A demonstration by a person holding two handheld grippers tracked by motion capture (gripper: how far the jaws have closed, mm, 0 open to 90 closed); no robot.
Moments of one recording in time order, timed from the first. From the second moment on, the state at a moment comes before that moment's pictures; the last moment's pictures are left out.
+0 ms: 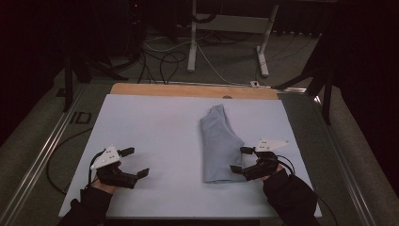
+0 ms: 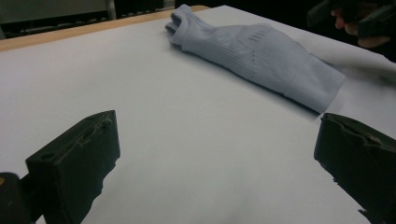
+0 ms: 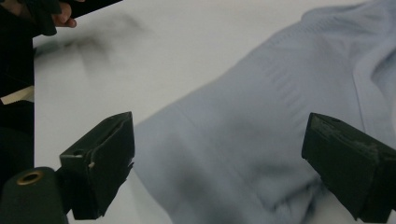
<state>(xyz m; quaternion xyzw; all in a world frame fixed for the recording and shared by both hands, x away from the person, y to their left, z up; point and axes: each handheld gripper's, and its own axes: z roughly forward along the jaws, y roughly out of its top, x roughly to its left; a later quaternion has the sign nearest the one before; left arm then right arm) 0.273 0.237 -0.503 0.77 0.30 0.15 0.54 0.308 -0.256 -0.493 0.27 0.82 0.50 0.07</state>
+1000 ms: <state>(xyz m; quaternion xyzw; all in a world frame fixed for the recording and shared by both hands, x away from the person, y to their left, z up) 0.269 0.267 -0.515 0.77 0.35 0.19 0.50 0.281 -0.314 -0.523 0.36 0.80 0.45 0.17</state>
